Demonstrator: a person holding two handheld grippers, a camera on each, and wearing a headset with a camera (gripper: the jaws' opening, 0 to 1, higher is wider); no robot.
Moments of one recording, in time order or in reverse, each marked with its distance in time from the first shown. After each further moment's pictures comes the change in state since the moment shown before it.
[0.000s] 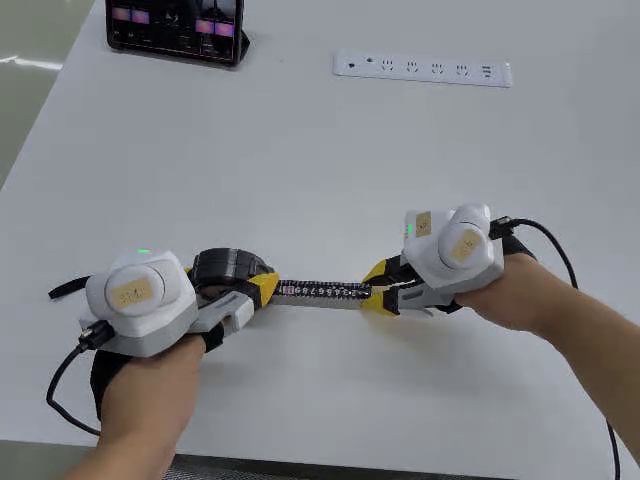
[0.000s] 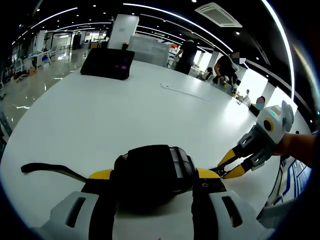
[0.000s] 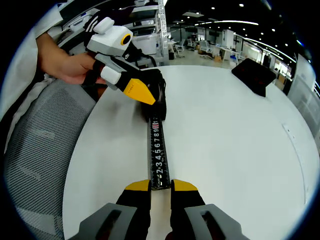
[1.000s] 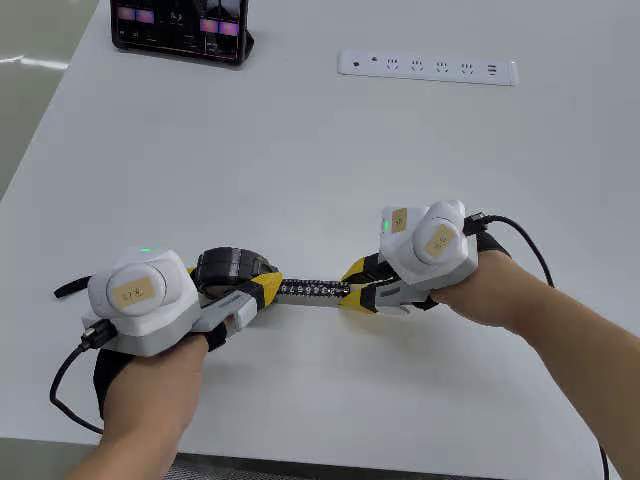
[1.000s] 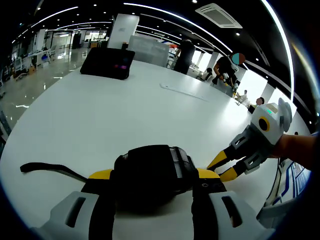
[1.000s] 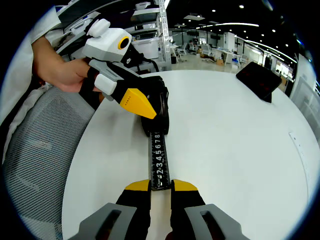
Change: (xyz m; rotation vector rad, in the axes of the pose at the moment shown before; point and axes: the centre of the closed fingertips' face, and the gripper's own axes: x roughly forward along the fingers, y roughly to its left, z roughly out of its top) left arm -0.001 0.001 0.000 -0.009 0.000 -0.010; right arm 0.021 0.002 0.026 -0.003 -0.041 0.025
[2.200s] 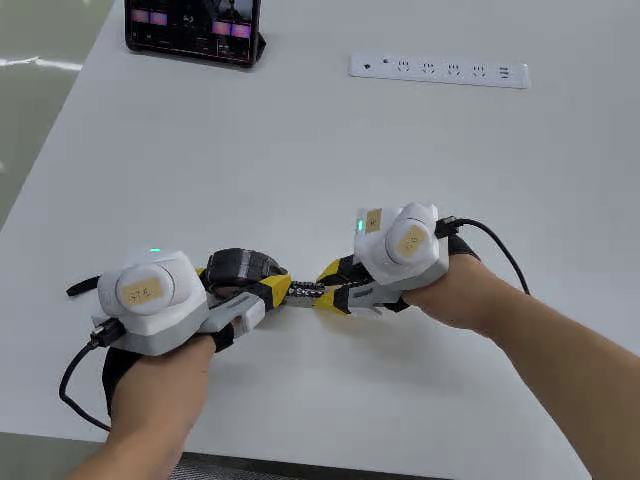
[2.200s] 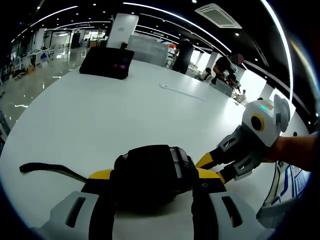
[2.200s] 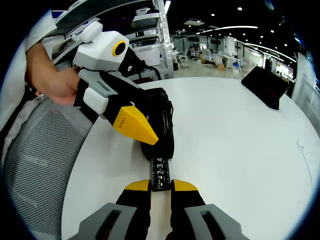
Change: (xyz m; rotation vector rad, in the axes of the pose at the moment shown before) left arm 0.002 0.002 0.000 -0.002 0.004 -0.012; right arm 0.031 0.004 0.032 0.011 -0.066 0.027
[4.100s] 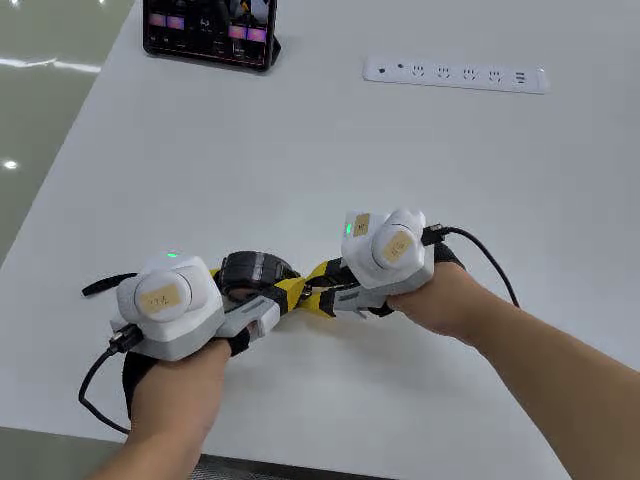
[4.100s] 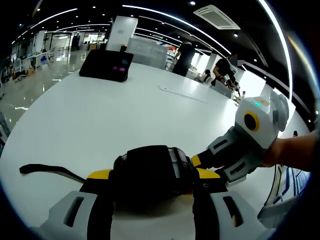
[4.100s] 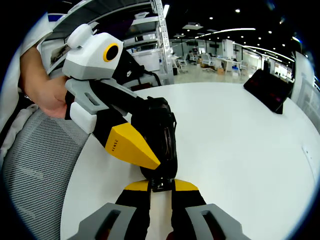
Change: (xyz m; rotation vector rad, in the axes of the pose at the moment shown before) left arm 0.000 -0.001 0.001 0.012 -0.025 0.002; right arm 0.020 0.001 0.020 0.015 -0.048 0.002
